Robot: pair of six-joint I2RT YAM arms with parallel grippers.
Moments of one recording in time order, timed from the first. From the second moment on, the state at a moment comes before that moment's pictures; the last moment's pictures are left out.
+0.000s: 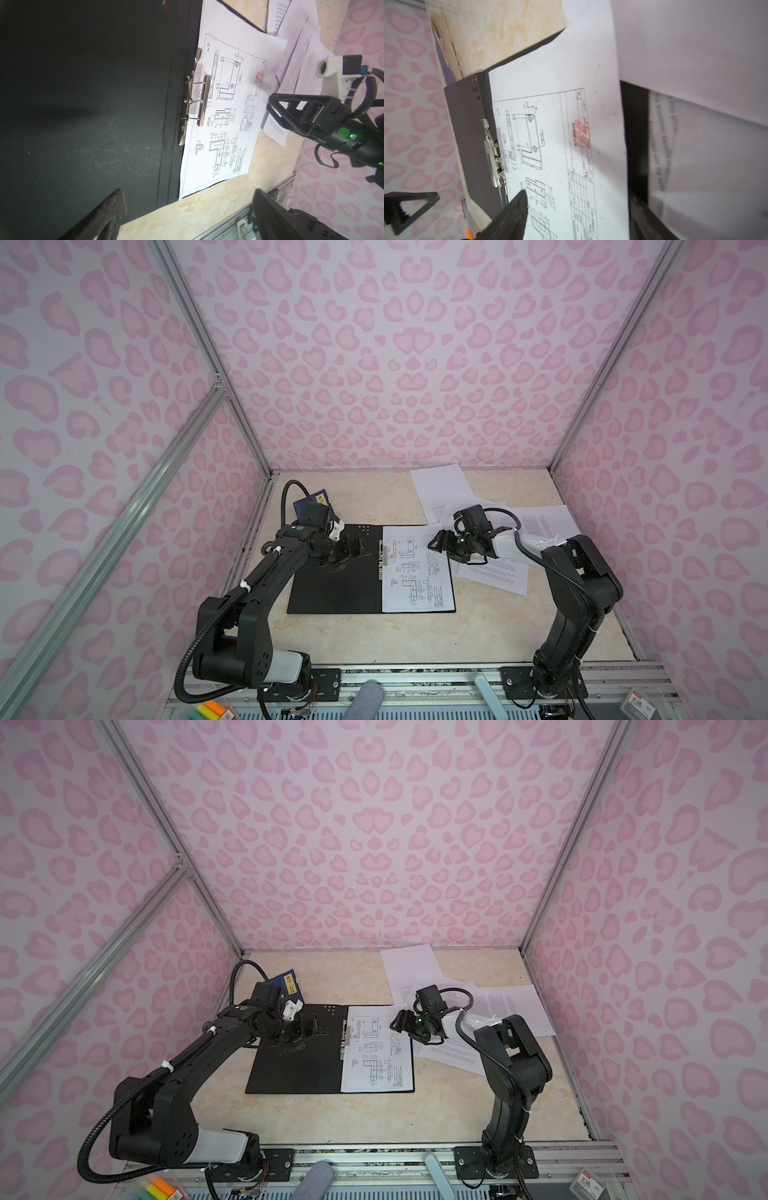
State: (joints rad) left arm -0.17 1.41 1.01 -0.78 0.50 -0.46; right arm 0.40 1.80 1.01 -0.20 -0.40 0.71
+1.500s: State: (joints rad) left arm -0.86 2.37 2.04 -0.68 0.48 -0.48; right arm -0.18 1.70 0.89 -0.29 -0.30 0.50
